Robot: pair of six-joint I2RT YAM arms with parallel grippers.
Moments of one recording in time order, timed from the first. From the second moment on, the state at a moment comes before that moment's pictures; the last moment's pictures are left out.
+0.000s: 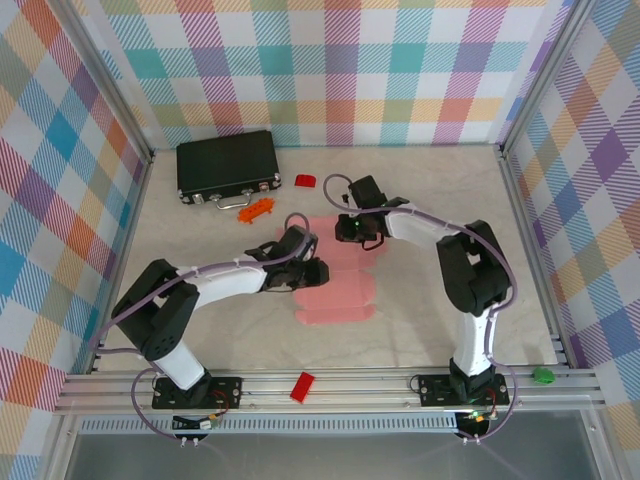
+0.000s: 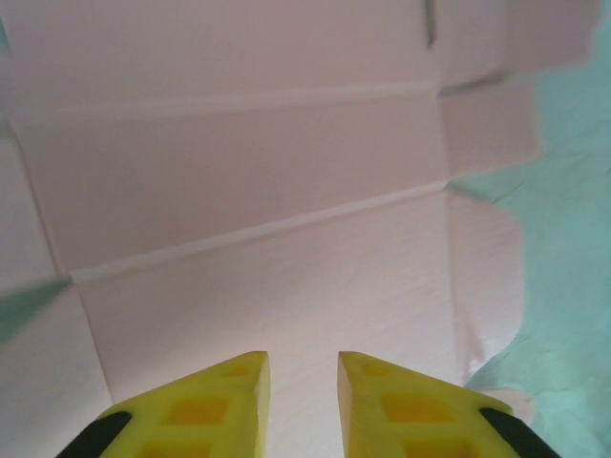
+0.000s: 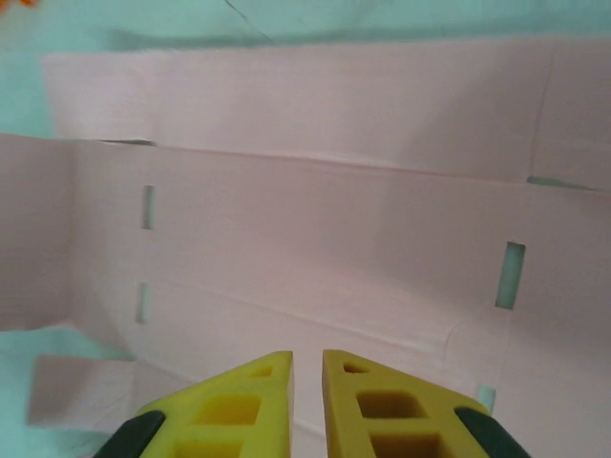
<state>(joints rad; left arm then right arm) -0.70 1.62 0.91 -0.21 0.16 -0.74 0.53 1.92 1.34 -0.42 -0.23 0.44</state>
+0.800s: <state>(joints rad) -0.34 1.92 1.36 -0.41 0.12 -0.46 0.57 1.94 1.21 -0.37 -0.29 0.50</state>
